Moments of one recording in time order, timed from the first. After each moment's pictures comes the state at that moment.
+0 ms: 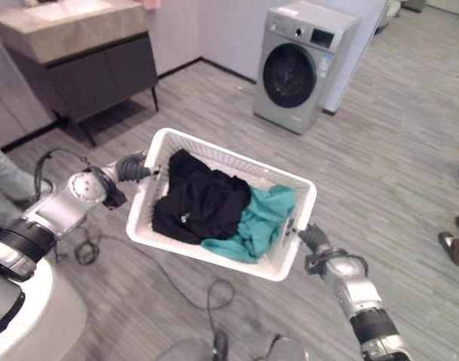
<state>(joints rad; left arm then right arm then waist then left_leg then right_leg) -0.84 0.89 -0.74 0.44 -0.19 0.11 -0.14 -0.22 -0.54 0.18 0.33 0.50 0.23 0.05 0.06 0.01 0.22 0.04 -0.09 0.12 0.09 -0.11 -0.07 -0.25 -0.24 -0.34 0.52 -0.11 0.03</state>
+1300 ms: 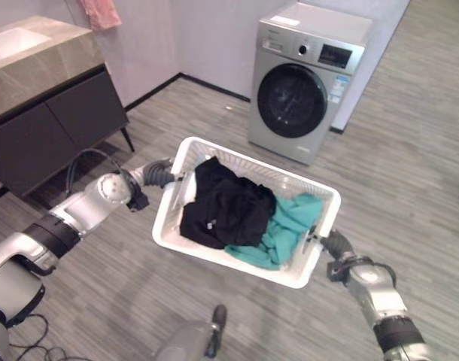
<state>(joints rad) -0.91 0.83 -0.83 0.46 -0.18 0.12 -0.16 -0.18 -0.60 0.17 0.37 0.54 0.20 0.07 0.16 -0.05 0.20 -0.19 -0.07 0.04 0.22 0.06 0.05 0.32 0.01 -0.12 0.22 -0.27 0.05</state>
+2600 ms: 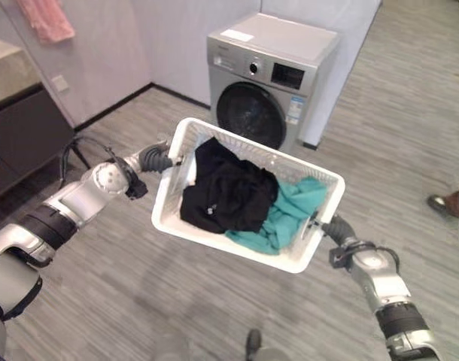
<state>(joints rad) -0.96 0.81 -0.80 0.48 -0.19 0.08 -0.09 -0.25 -0.64 0.16 0.36 0.53 0.20 0.08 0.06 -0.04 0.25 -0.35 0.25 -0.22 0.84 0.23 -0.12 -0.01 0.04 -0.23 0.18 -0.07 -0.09</state>
